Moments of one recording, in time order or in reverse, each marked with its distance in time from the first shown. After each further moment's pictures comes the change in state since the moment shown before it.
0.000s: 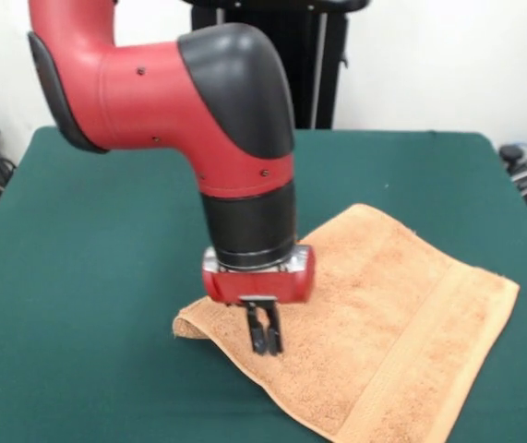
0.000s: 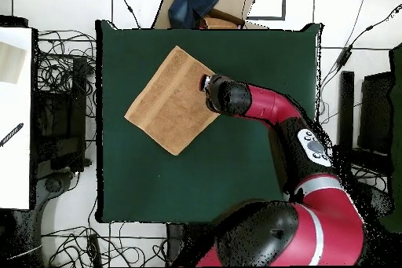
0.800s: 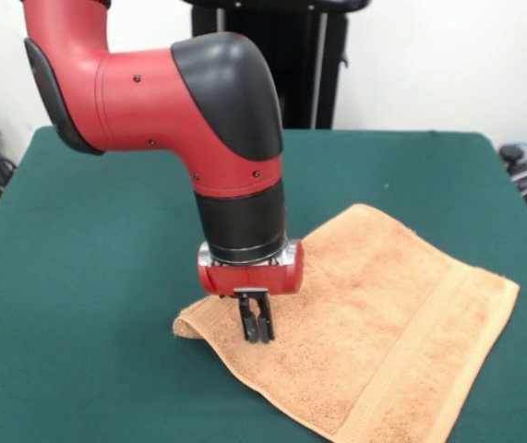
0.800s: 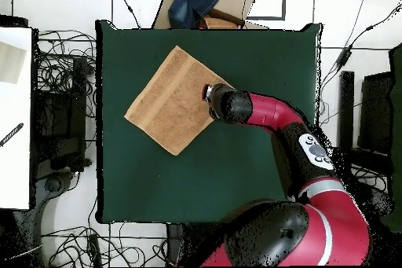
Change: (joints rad) arm -0.022 0.012 0.006 0.030 -0.064 0.000 0.000
